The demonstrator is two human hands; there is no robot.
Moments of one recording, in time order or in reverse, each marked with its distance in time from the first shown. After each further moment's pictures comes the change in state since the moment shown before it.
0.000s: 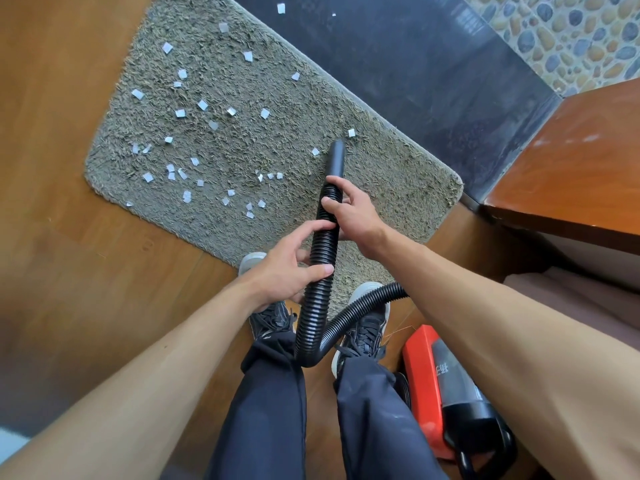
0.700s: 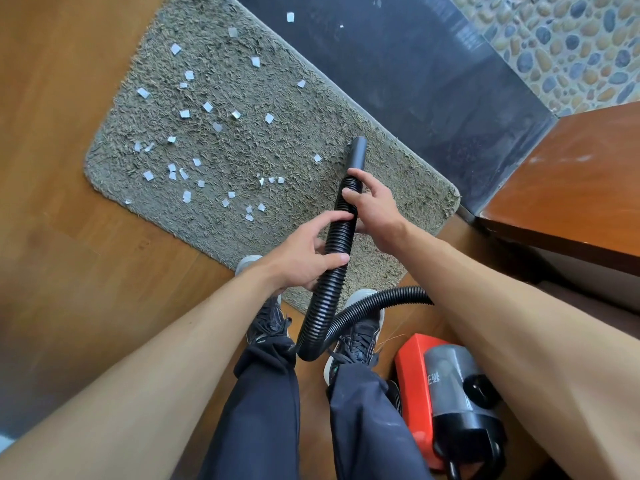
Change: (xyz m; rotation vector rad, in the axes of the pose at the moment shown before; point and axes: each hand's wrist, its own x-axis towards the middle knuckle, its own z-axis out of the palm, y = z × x) left_hand 0.020 0.022 0.006 0.026 -0.055 0.052; right_hand 0.008 -0.017 -0.024 0.035 0.105 0.013
